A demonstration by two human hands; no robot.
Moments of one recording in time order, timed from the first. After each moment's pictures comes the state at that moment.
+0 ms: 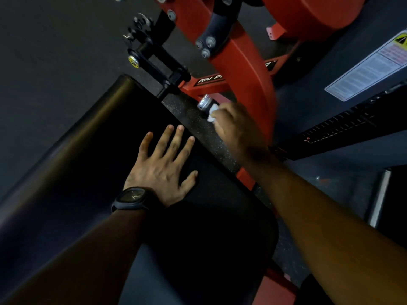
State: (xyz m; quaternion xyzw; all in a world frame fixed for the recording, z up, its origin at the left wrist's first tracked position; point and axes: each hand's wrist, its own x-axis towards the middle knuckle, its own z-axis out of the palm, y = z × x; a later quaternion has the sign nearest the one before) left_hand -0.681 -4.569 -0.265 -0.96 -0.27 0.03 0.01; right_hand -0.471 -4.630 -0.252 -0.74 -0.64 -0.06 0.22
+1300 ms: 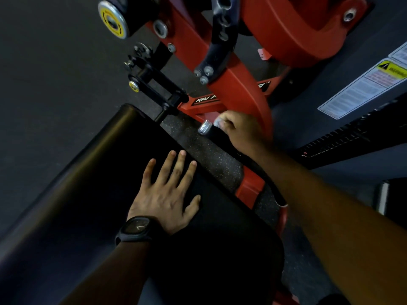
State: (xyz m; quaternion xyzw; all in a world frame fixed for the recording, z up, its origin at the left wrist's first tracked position) left_hand -0.682 -4.569 -0.265 -0.96 -0.27 0.03 0.00; right_hand -0.436 -4.591 -0.233 -0.83 -0.44 0.23 0.26
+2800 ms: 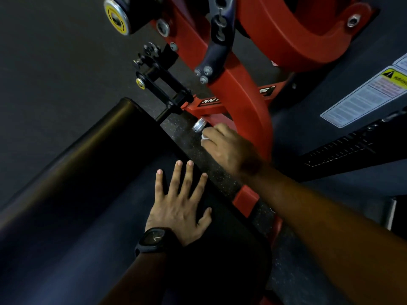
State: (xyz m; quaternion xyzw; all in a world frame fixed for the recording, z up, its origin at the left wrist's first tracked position) left_hand -0.652 -4.629 -0.275 -0.94 -0.32 0.06 -0.02; right_hand -0.440 -4.623 -0.252 -0.58 -0.80 -0.12 0.11
